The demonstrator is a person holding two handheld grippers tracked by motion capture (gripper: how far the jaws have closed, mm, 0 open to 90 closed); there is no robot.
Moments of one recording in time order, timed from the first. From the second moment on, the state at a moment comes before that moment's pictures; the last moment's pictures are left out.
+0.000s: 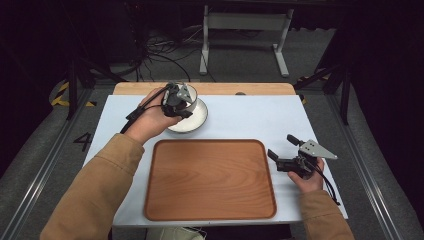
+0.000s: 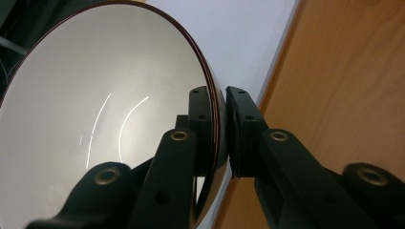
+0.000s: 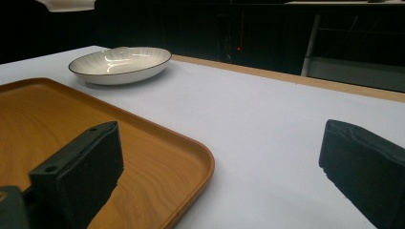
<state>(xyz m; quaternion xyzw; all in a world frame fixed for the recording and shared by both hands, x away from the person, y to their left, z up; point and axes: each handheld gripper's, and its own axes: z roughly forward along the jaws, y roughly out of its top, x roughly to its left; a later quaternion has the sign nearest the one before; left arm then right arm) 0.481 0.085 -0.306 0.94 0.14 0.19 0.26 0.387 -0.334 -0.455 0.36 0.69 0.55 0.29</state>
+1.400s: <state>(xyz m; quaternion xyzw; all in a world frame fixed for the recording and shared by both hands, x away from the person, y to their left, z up) 0.391 0.049 -0.289 0.96 0.01 0.14 0.26 0.387 -0.334 -0.455 0.36 0.69 0.55 0.30</state>
